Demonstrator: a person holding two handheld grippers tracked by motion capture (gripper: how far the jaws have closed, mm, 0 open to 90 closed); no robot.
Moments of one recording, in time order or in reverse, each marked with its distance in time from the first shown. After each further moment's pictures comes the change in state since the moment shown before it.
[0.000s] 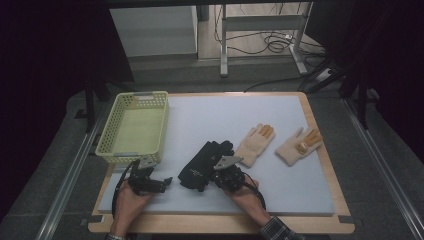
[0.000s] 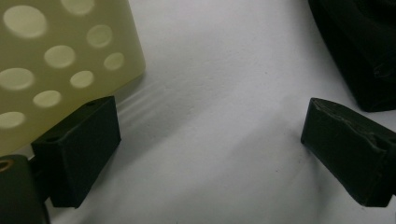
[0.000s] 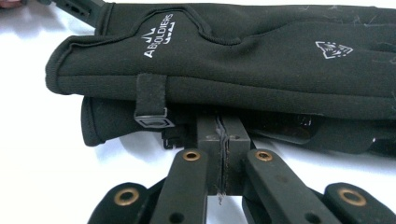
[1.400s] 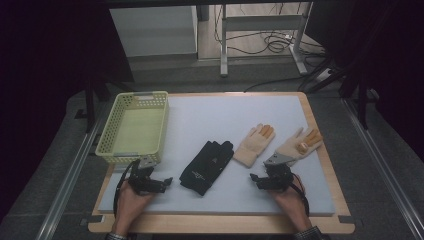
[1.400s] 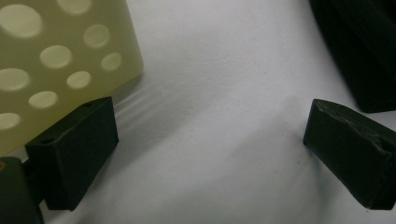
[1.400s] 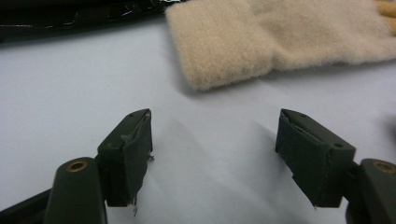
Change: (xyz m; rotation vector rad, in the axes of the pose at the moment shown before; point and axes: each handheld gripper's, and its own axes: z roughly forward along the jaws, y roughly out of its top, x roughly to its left) left arm 0.000 0.000 0.001 -0.008 -0.009 -0.008; right arm -0.075 -0.069 -0.087 0.007 -0.268 0.129
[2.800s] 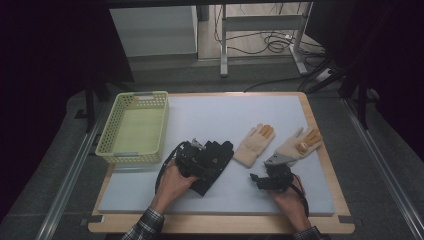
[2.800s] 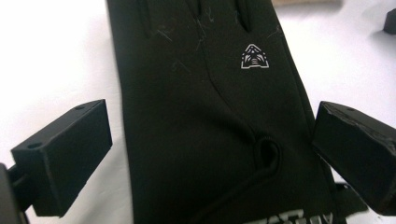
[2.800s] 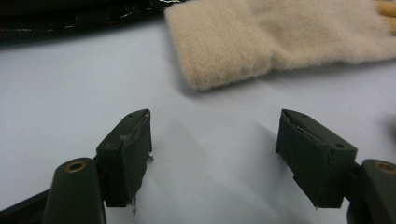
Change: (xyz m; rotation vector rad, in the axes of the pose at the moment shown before) left arm -0.085 0.111 0.063 0.163 -0.173 0.084; right arm 0.000 0.000 0.000 -0.002 -0.002 -0.001
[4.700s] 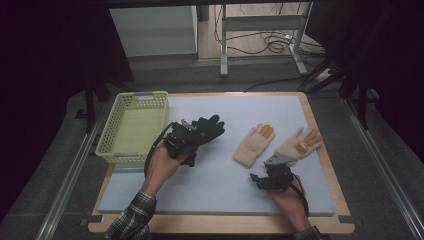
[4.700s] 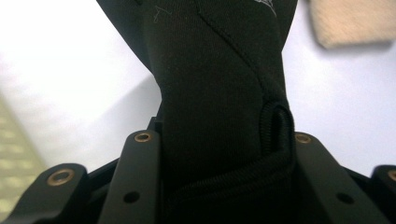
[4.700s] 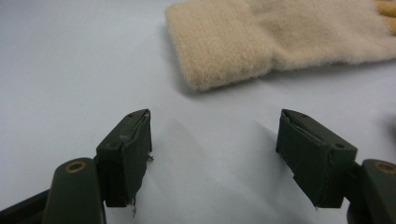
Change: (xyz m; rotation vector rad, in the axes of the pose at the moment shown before) left arm 0.035 0.037 -0.059 0.004 0.177 -0.025; right arm 0.000 0.000 0.000 0.001 0.000 0.000
